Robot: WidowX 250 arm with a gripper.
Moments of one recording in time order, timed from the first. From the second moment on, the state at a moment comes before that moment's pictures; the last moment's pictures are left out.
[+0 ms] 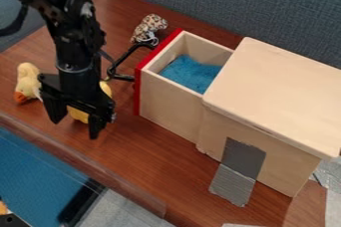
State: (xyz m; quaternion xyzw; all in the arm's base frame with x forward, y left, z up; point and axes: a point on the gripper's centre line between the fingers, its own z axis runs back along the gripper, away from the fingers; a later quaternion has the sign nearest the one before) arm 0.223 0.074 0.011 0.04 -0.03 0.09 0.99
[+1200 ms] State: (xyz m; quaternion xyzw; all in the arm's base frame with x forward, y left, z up) arm 0.256 0.112 -0.002 0.07 -0.04 0.12 0.99
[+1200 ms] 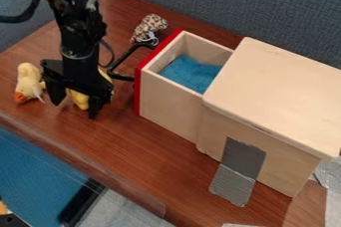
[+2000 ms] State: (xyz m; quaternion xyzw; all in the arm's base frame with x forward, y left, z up) arm 0.245 0.123 -0.001 0.04 -0.03 0.14 0.99
